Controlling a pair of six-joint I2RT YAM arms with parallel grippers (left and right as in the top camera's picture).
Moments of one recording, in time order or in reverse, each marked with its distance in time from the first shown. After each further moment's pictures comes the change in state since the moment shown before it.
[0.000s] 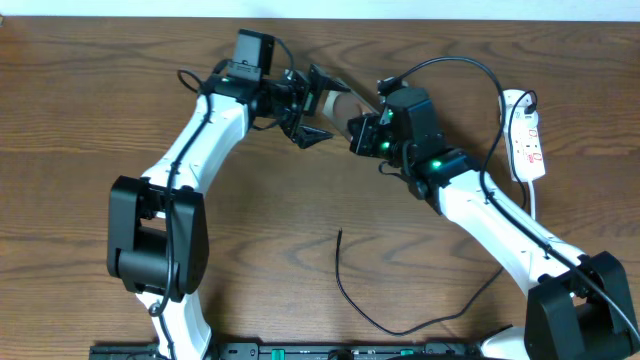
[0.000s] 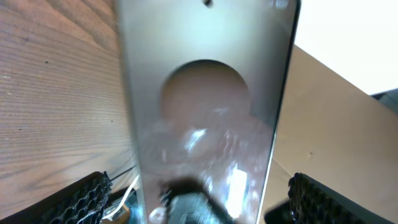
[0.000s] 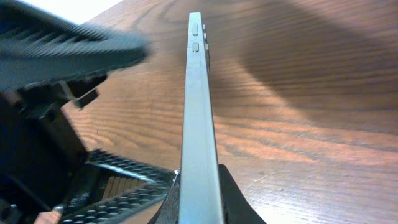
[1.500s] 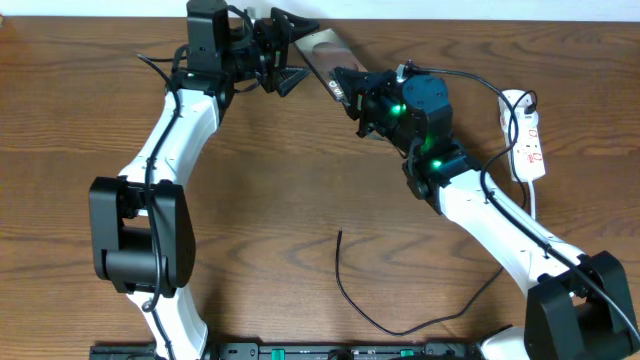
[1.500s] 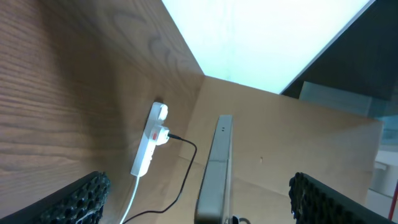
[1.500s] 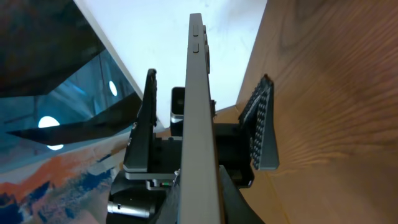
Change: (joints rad) left arm 0.116 0.000 0.003 0.502 -0.011 -0.060; right arm 0.008 0.001 0.000 0.477 -0.090 1.104
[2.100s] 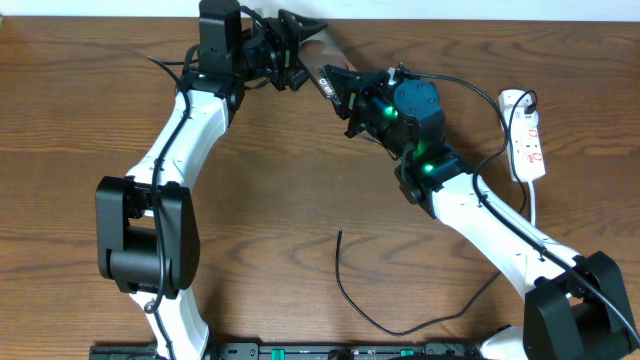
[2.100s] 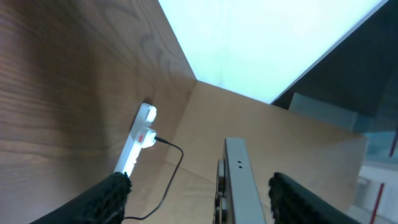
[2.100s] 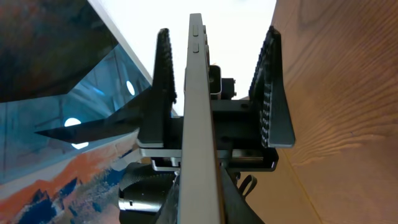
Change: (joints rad) left arm -0.038 0.000 0.000 0.050 -0.058 -0.130; right arm 0.042 0.000 0.000 0.058 0.031 0.109
